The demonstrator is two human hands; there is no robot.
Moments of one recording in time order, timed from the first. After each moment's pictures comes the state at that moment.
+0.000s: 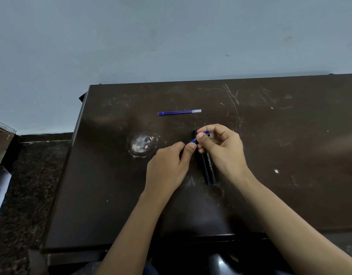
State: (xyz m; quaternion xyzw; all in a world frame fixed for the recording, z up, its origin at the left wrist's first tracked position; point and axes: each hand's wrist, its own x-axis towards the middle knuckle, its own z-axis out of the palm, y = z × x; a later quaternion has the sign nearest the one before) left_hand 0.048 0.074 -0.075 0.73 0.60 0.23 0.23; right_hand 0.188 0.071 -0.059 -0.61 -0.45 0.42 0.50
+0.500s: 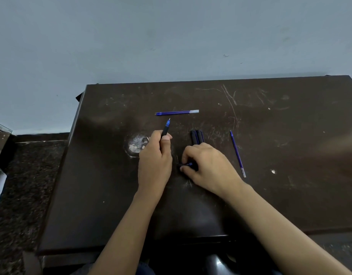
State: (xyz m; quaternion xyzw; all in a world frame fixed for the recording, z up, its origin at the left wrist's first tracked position) left_hand 0.041 0.084 -0.078 0.61 0.64 0.36 0.29; right_hand 0.184 0.059 -0.070 -0.57 -0.78 0.20 0.17
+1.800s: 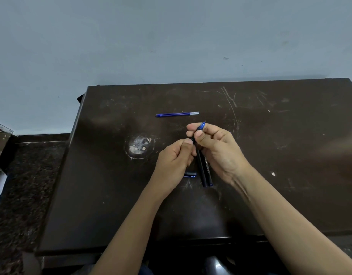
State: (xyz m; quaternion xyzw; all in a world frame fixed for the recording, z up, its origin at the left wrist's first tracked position) left_hand 0.057 0.076 -0.070 0.59 0.48 0.36 0.54; right_hand 0.188 0.078 -0.049 -0.47 -0.35 0.61 0.53
